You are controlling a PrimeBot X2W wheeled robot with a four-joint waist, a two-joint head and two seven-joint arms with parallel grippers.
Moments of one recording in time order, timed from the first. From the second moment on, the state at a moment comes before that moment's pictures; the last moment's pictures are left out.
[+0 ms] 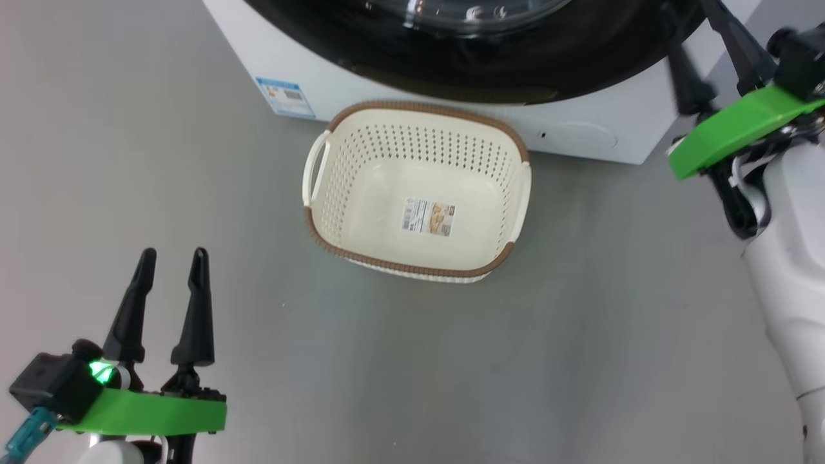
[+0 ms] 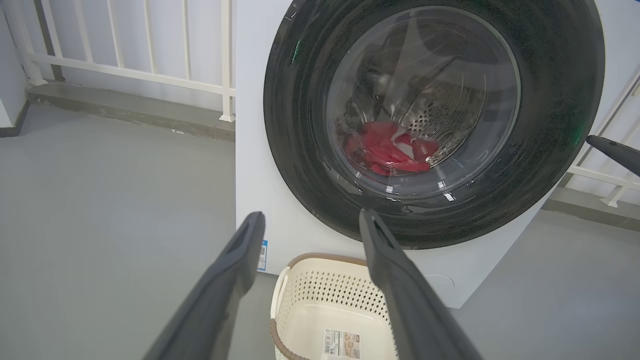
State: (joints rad) left arm -0.17 0.14 -0.12 0.03 -0.47 -0.13 -0.25; right arm -0.94 -0.32 0.20 0.66 0.32 0.14 -0.26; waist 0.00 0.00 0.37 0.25
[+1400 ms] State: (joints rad) left arm 0.05 0.19 -0.08 0.06 -0.46 -0.13 -0.25; right arm -0.16 -0.19 0.16 0.30 0.38 0.13 -0.26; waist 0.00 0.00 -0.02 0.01
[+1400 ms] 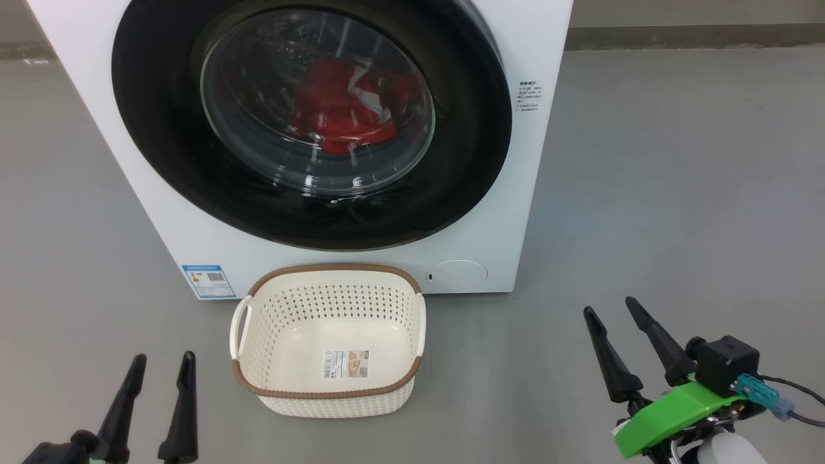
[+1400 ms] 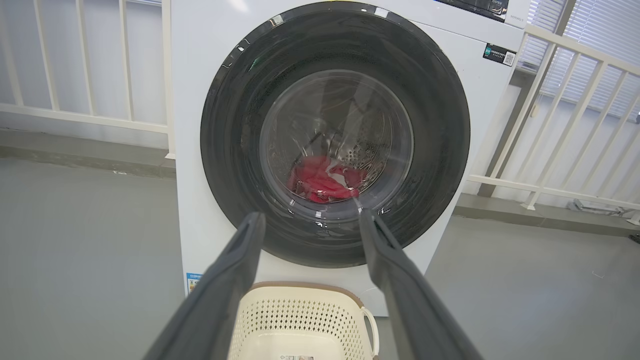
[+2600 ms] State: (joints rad) left arm 0.06 0.17 -0.07 0.06 -0.42 -0.13 -0.25; right arm -0.14 -0.17 0.12 0.26 0.37 0.13 -0.26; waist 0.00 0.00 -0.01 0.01
